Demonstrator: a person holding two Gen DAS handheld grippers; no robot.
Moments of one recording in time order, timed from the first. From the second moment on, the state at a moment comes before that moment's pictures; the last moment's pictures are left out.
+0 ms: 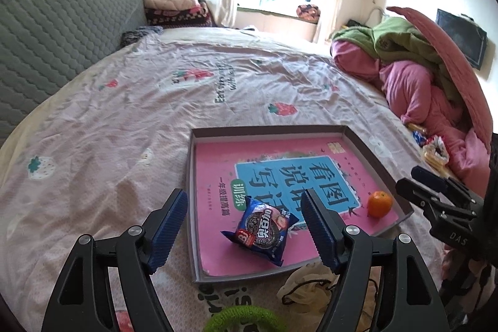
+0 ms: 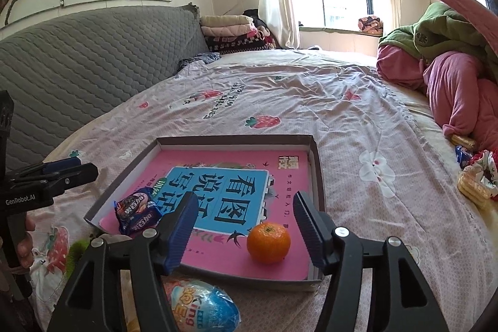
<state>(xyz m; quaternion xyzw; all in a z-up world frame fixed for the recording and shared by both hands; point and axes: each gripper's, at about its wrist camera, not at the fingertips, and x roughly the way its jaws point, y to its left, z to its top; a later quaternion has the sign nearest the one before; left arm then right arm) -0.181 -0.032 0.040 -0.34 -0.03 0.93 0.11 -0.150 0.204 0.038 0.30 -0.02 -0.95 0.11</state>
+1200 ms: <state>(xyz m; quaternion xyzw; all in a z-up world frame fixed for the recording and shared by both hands) -0.105 -0.047 0.032 -0.33 -0.03 0.94 0.10 -0.082 0.195 0.061 0.23 0.00 -0.97 0.11</state>
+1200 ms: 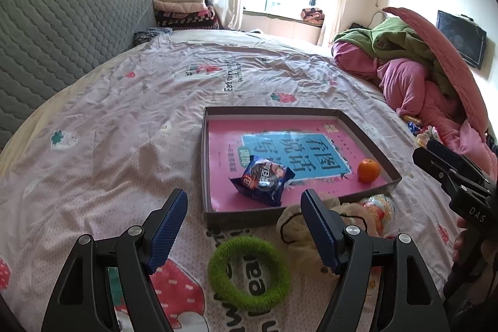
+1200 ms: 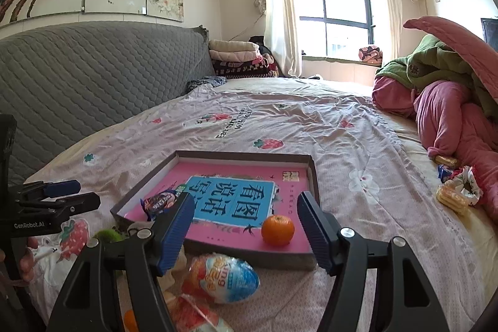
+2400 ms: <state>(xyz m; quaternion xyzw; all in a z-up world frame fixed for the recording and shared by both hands) -0.056 0.005 0.012 -0.36 0.01 0.92 0.15 -0.036 0.194 0.046 0.26 0.00 -0.96 0.11</state>
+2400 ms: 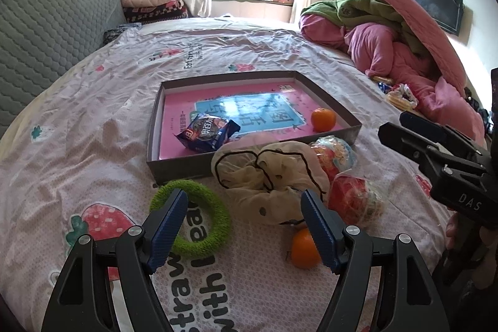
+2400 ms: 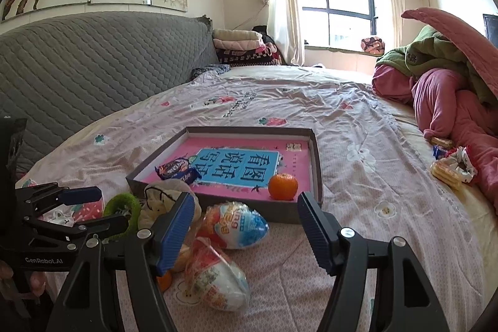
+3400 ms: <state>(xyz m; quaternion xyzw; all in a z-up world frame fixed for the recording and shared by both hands) -0.024 0.030 -0.016 -0.41 0.03 0.89 0.19 -0.018 0.188 0.021 0.32 0.00 -0.94 0.14</state>
